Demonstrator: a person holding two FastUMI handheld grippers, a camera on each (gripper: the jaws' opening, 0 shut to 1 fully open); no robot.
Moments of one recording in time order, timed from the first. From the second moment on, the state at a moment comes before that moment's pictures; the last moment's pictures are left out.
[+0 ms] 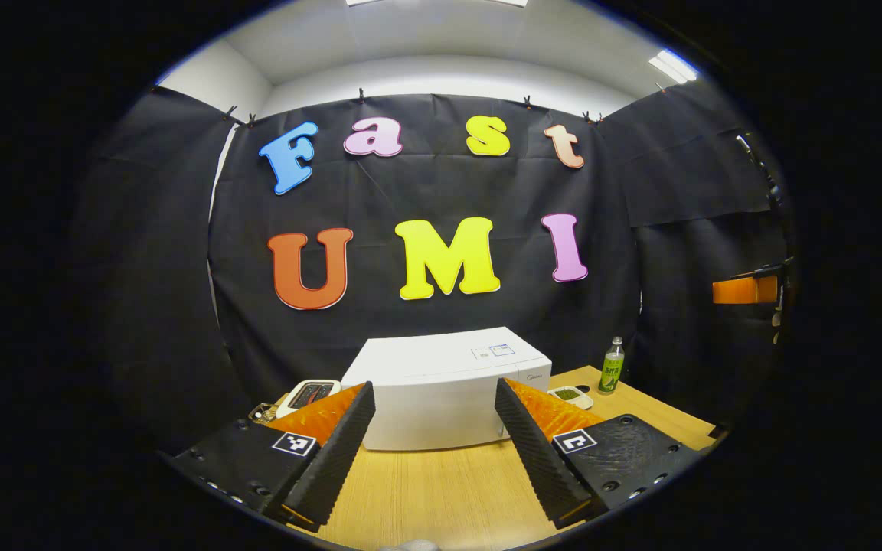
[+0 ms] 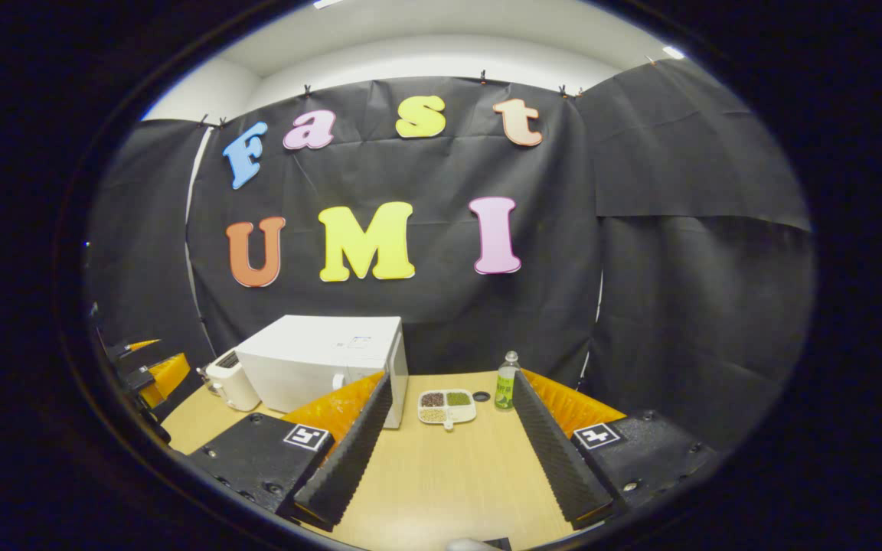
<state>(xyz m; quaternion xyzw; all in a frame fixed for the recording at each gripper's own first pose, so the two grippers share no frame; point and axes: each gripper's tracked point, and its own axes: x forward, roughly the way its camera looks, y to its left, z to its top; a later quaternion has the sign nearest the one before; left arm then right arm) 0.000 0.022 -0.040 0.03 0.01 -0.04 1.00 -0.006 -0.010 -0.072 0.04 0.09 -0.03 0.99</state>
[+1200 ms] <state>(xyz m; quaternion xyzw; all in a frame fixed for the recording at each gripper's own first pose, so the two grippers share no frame) -0.125 -0.017 0.046 0.02 -0.03 0.03 1.00 -0.092 -0.038 -0.018 0.02 0.03 0.03 1.00</state>
